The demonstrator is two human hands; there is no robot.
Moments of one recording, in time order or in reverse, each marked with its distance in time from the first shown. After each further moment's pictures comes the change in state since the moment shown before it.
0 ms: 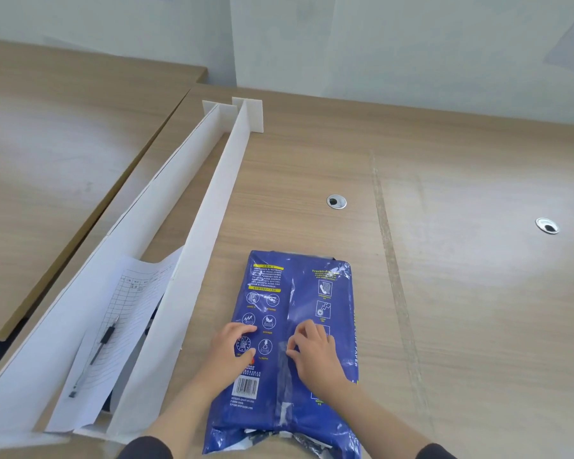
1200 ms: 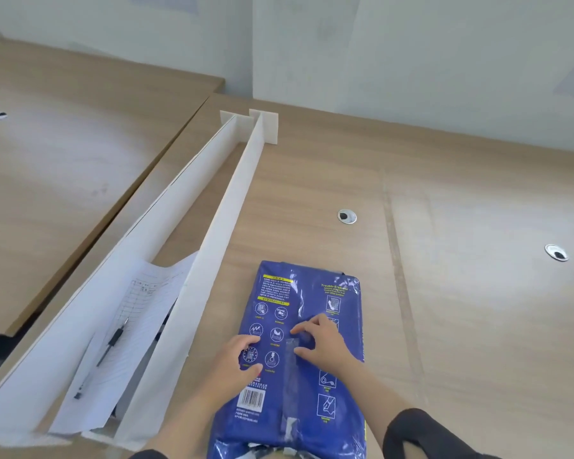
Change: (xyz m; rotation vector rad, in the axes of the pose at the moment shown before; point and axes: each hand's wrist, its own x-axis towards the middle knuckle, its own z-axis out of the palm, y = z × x) left_hand -0.002 -0.011 -0.001 -0.085 -0.037 -0.083; right_hand 0.044 0.017 -0.018 0.298 -0.254 0.110
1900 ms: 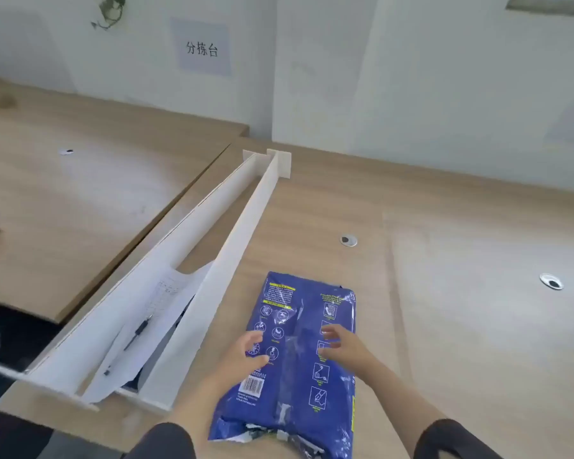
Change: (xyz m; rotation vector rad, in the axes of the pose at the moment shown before) left_hand -0.043 0.045 0.000 -0.154 -0.017 -0.079; right_hand -0.062 0.014 -0.043 0.382 -0.032 0.074
